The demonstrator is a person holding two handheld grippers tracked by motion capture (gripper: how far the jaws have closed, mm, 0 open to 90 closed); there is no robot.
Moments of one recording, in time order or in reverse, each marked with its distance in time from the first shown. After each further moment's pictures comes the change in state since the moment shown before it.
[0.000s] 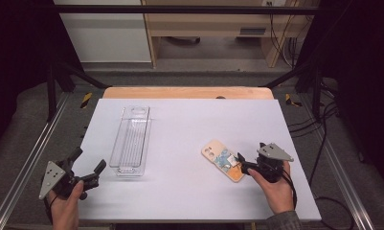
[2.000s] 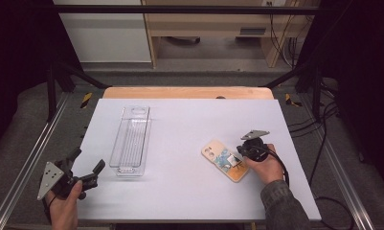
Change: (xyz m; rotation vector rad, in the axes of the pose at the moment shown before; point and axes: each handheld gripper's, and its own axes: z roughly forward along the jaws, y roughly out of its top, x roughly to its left) left arm 0.002 0.000 -0.001 -0.010 -0.004 0.012; right arm -0.018 0.003 0.077 0.345 0.168 -0.107
